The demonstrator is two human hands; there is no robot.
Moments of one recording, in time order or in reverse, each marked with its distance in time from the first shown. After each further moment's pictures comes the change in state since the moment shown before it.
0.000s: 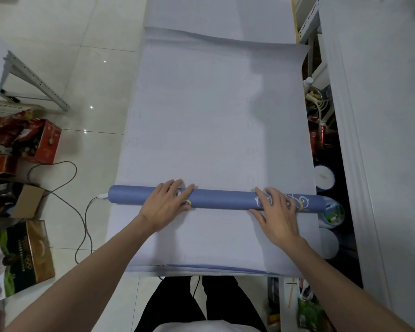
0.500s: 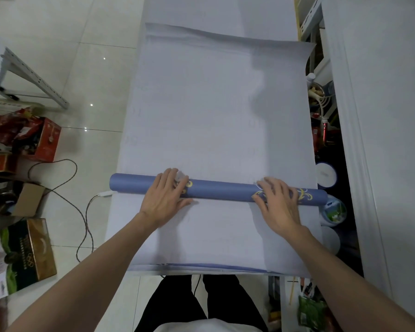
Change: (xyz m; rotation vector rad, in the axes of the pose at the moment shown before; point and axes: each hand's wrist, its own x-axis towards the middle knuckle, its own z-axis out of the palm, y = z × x) left_hand 0.009 -0.001 -0.002 -0.002 0.080 -0.123; right_hand 0.024 0.001 -0.013 0.089 0.022 0.022
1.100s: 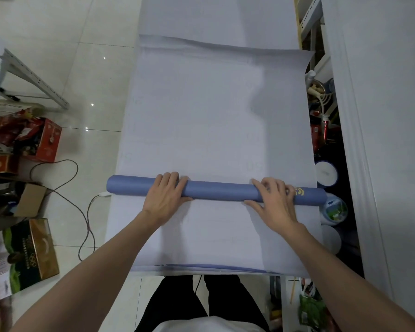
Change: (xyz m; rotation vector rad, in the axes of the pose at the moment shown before) left_hand 0.007 0.004 0.003 0.035 -0.047 -0.021; right_hand 0.005 -0.007 -0.002 -0.034 -0.074 -0.010
